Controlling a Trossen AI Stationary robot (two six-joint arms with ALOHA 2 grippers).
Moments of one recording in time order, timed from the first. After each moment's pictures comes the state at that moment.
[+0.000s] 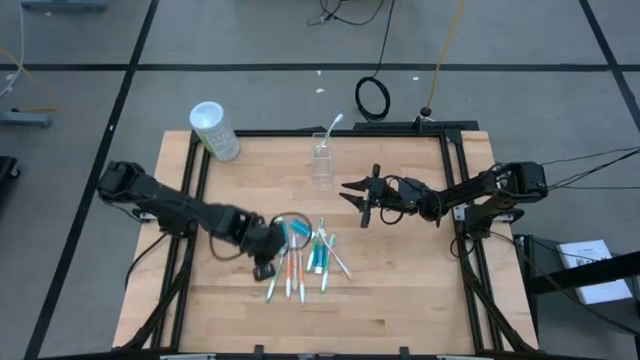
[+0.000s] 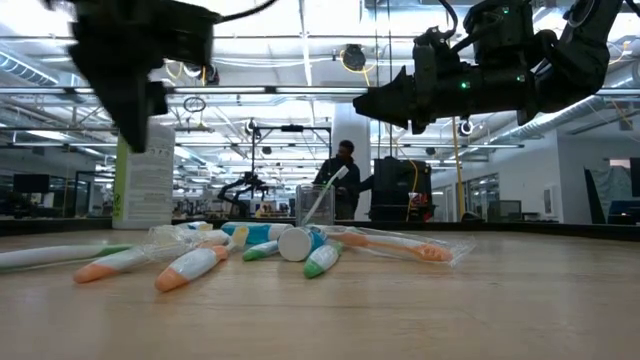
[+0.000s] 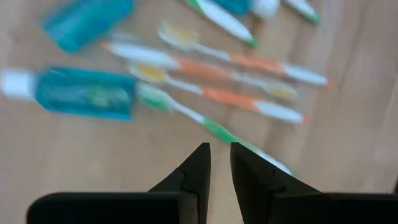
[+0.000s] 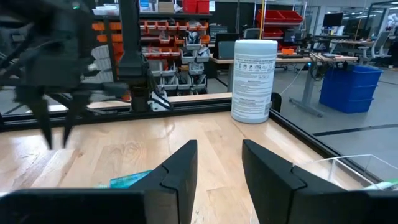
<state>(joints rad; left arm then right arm) -0.31 1.46 0.98 -0.69 0.04 -0.62 -0.11 1.53 0.44 1.11 0.10 0.01</state>
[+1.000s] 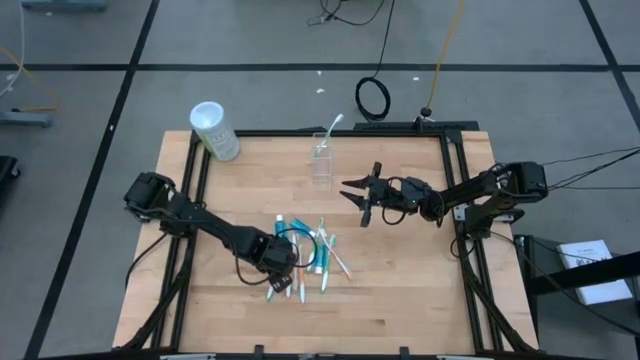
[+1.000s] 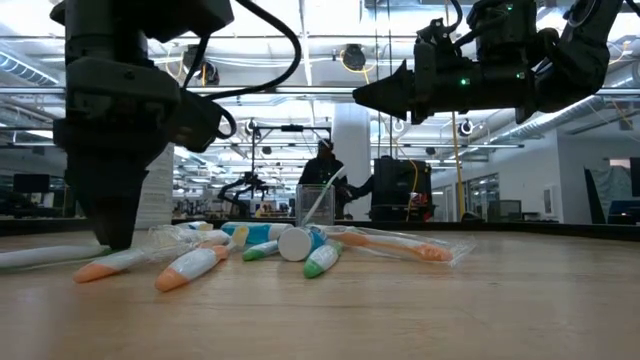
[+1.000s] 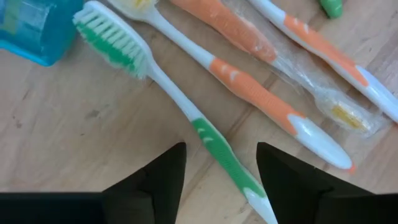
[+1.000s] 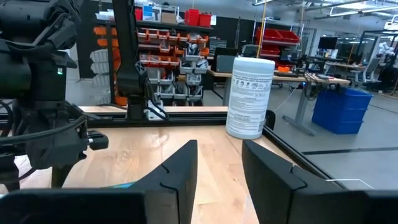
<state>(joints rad) -0.36 1.76 0.95 -0.54 0.07 -1.02 -0.11 1.53 0.44 1.17 0.10 -0.07</state>
